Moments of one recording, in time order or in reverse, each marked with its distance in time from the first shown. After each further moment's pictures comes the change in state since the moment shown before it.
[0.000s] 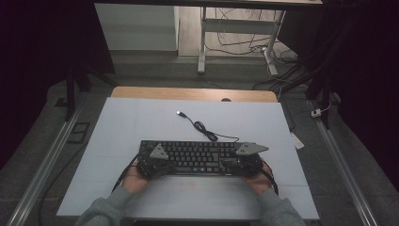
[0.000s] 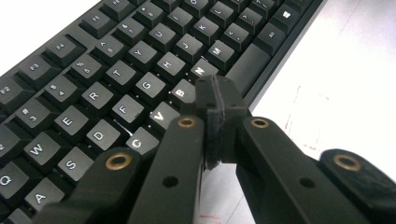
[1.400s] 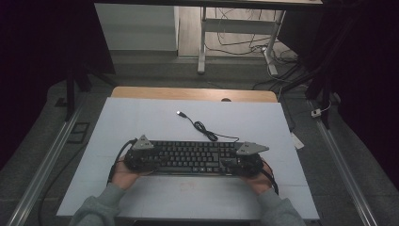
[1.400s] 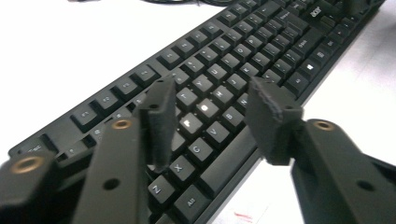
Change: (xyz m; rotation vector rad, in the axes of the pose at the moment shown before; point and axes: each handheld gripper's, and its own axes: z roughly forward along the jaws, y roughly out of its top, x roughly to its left) left arm 0.023 -0.004 -0.037 -0.153 0.080 -0.115; right arm 0.000 0.000 -0.001 0.001 -0.003 0.004
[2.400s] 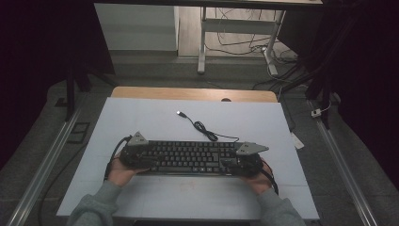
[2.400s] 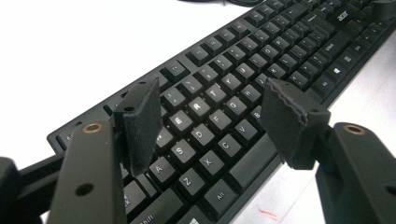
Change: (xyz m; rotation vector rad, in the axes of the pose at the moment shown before) left arm 0.015 -0.001 -0.002 0.002 0.039 -0.040; right arm 0.000 0.000 0.001 -0.001 0.001 -0.003
